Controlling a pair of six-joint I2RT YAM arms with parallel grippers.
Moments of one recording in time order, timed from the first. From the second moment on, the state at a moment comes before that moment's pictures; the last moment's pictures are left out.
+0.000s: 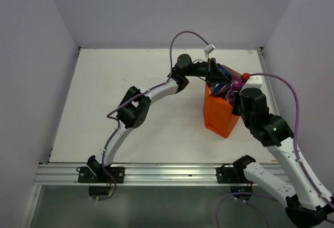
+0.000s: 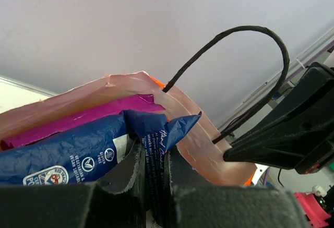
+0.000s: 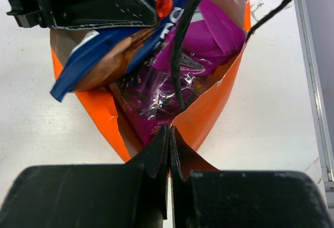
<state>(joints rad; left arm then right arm) -0.75 2.47 2.04 0.80 0.97 -1.02 0.49 0.78 1.04 -0.83 0.48 0.29</state>
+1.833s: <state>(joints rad) -0.85 1.98 1.79 -0.18 0.08 -0.25 0.49 0.78 1.04 -0.83 0.48 0.29</state>
